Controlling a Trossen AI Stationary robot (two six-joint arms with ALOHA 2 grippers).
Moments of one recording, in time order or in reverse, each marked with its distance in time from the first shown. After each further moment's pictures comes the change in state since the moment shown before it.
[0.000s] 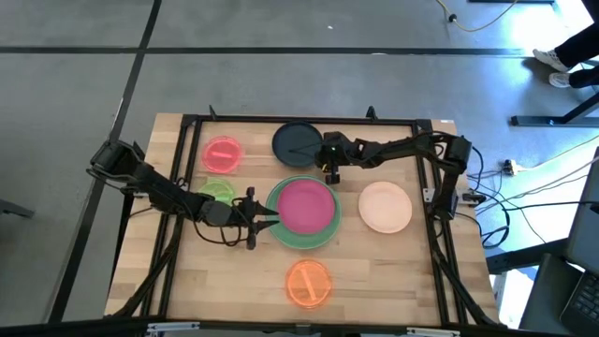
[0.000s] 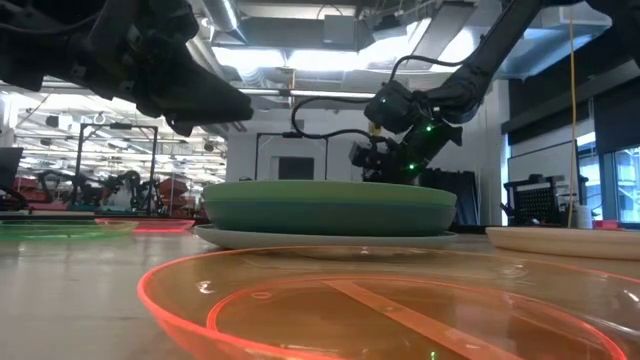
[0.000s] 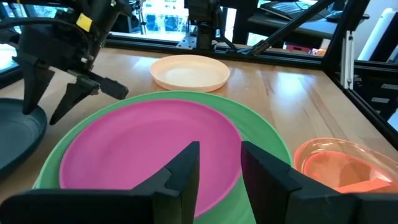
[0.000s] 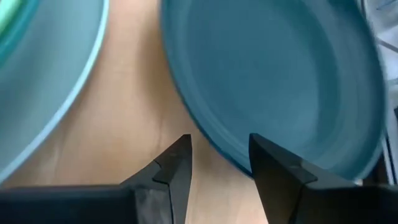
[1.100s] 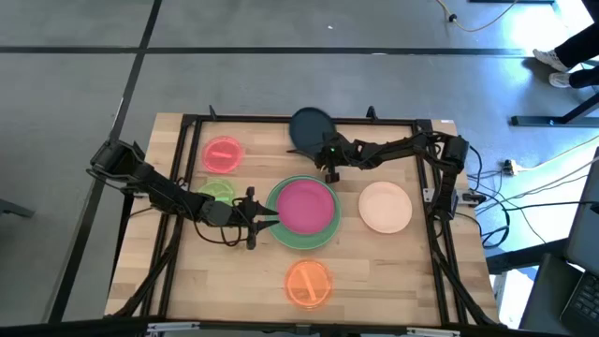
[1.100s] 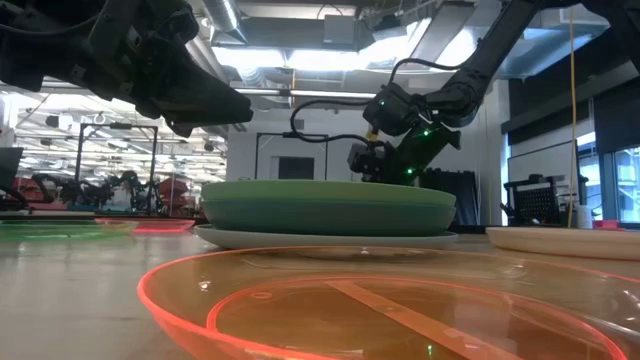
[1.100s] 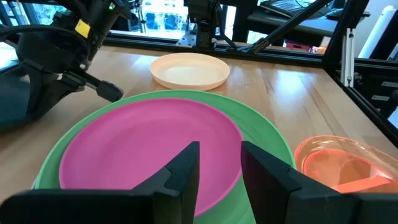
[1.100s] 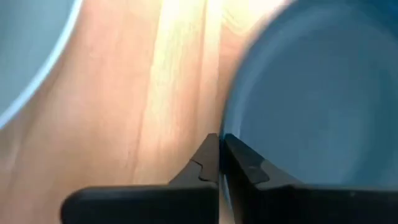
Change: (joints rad) left arm -0.001 0.000 0.000 -0.008 0.002 -0.002; right arm 0.000 0.022 0.000 0.040 0.065 -0.066
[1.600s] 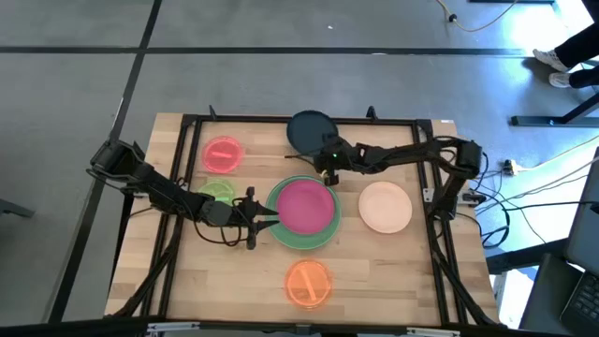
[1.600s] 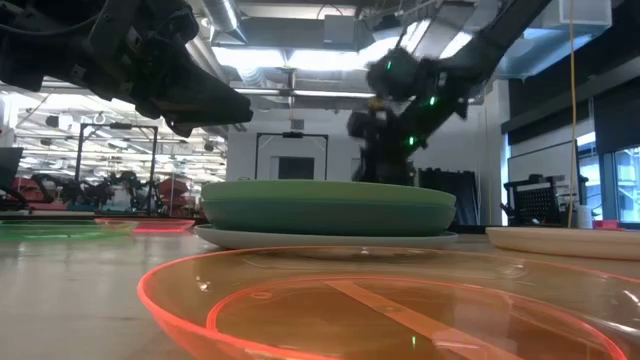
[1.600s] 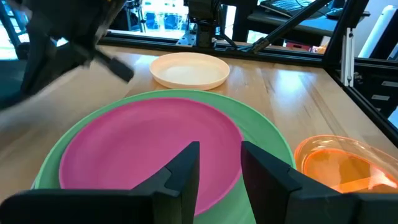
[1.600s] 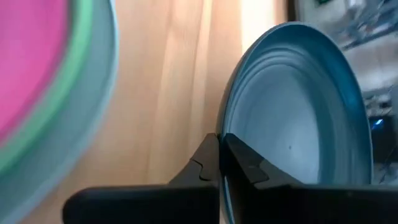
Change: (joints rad) left arm 0.000 0.000 0.000 -0.001 0.000 0.000; right arm 0.114 -0.139 -0.001 -0.054 0.100 0.014
